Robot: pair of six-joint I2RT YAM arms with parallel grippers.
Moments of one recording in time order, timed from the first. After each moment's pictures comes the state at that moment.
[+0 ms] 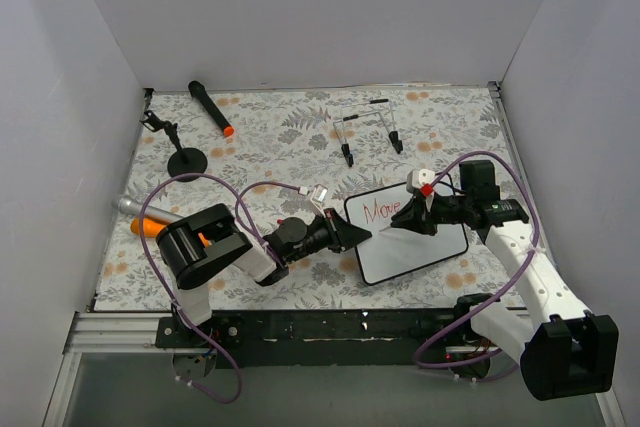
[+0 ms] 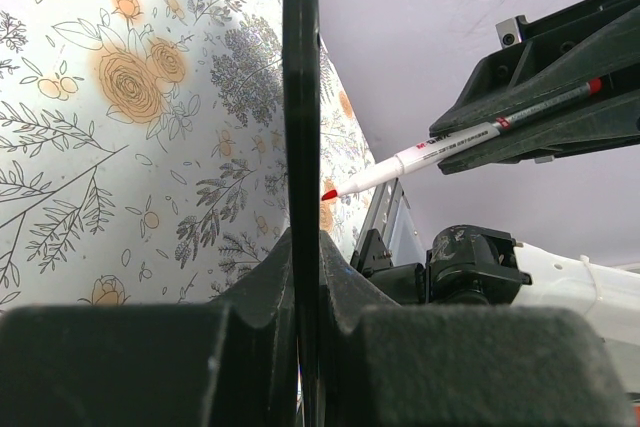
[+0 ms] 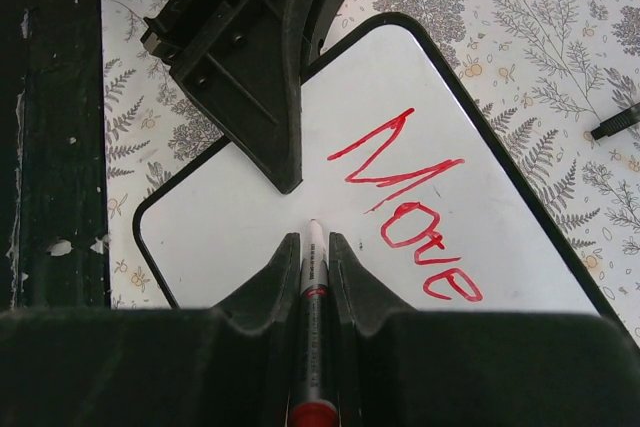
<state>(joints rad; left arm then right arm) -0.98 1.80 0.47 1.31 0.12 -1.04 0.17 1.00 0.72 -0.61 -1.08 -0.84</state>
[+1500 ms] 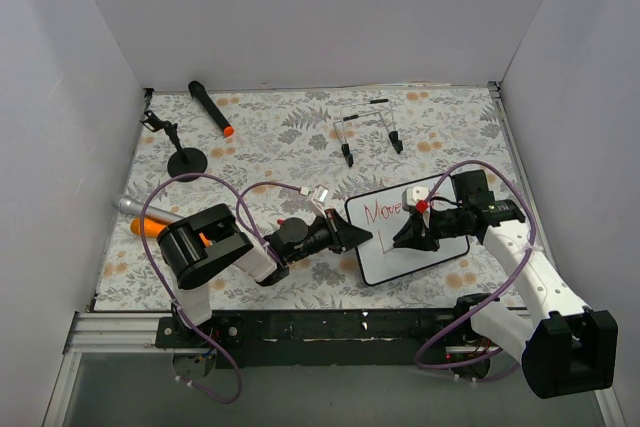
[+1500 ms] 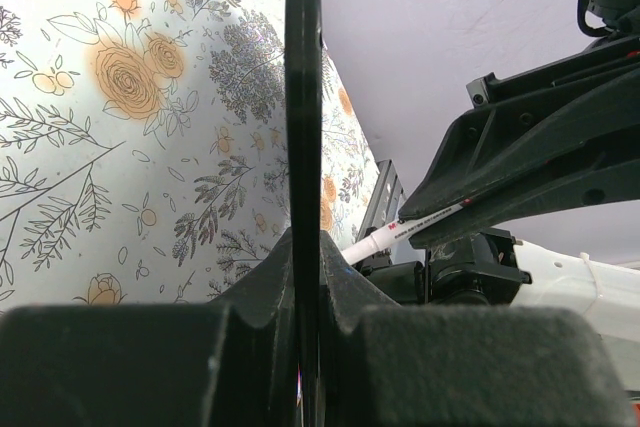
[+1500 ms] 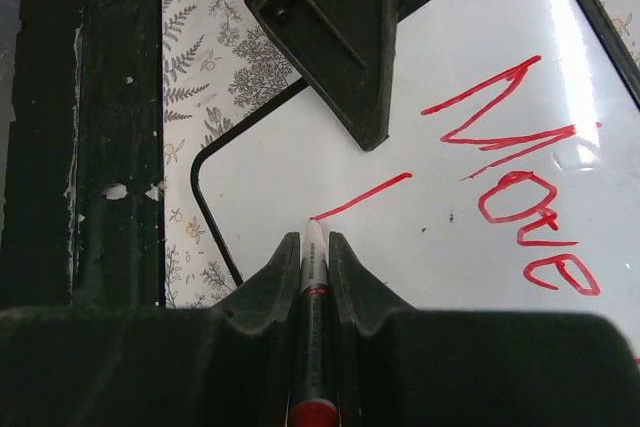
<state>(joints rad) -0.99 1.81 0.47 1.31 0.12 -1.05 0.19 1.01 0.70 -0.83 -1.06 -1.03</state>
